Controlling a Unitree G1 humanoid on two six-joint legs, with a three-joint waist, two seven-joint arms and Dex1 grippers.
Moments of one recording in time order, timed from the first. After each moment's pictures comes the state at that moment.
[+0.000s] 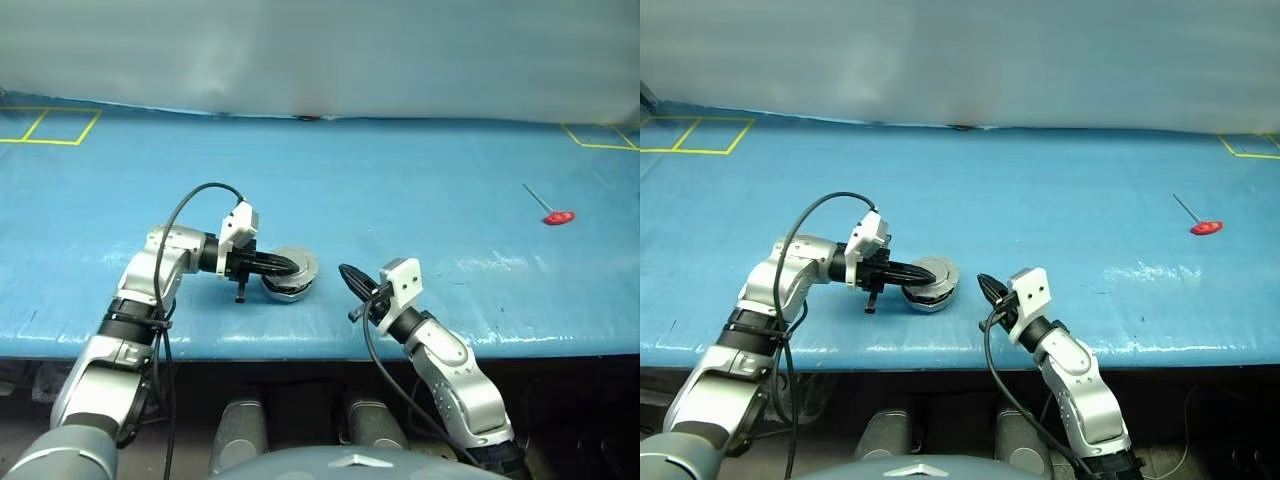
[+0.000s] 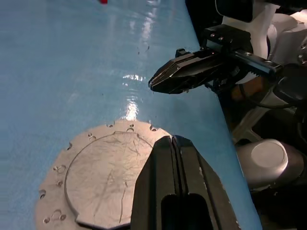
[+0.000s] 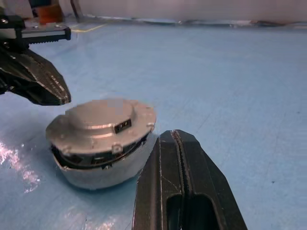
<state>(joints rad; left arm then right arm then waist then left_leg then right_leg) -0.49 0.54 -0.14 0.13 -0.30 0.39 -1.39 0.09 -0.19 0.15 -0.35 0.26 0.29 0.42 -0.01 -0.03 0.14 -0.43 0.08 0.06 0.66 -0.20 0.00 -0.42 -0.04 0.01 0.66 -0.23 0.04</state>
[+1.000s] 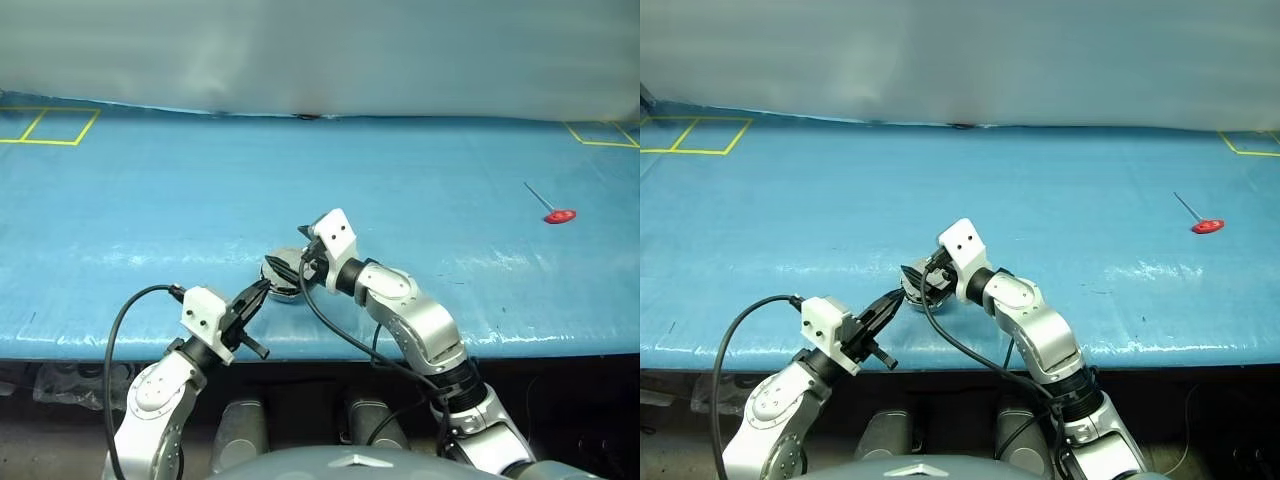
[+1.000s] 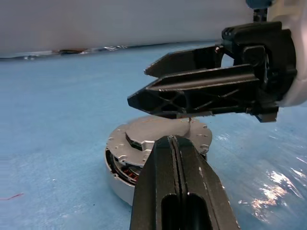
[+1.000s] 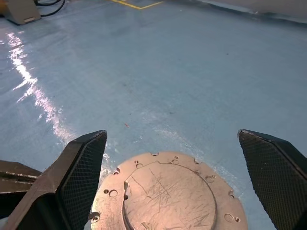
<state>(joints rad) 0.40 0.24 -0.05 -0.55 -0.21 0.15 -0.50 -0.33 -0.13 0.36 -0.23 0.22 0.61 0.42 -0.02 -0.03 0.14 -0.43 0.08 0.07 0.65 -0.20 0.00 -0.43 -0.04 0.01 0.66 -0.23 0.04</state>
